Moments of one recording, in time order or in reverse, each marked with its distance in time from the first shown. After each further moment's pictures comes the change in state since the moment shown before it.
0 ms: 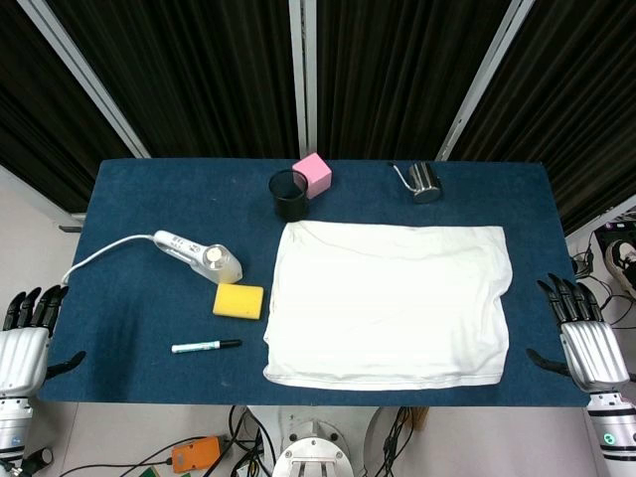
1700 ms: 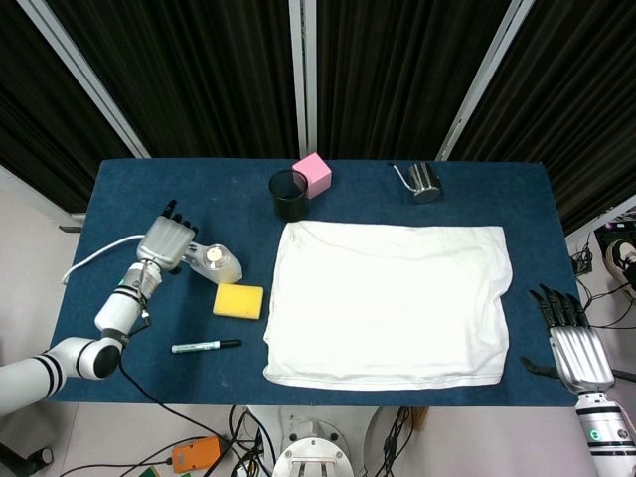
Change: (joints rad) left arm -0.717 -0.142 -0.177 0.157 -0.449 -0.807 0.575; right arm 0.009 -0.052 -0.020 0.029 0.072 -0.083 -0.013
